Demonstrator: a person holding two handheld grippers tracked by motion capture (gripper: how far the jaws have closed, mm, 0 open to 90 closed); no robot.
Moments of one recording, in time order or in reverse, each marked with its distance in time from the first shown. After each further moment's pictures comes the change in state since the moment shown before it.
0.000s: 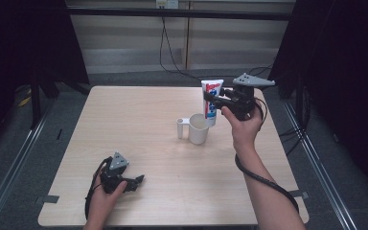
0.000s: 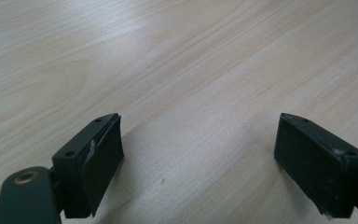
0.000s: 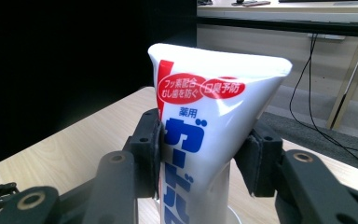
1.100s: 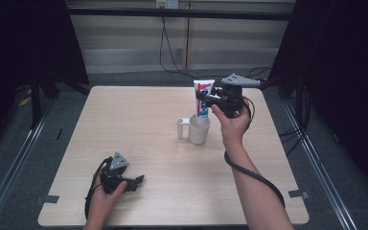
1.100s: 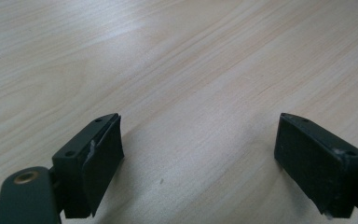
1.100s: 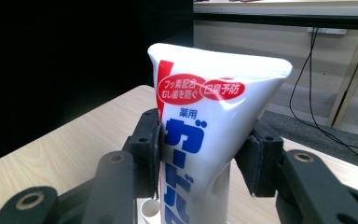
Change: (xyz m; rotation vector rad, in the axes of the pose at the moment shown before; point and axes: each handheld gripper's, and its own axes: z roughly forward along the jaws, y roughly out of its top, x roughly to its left) left arm 0.000 0.000 0.000 0.002 -0.002 0.007; right arm -0.005 -0.011 0.037 0.003 -0.012 0.009
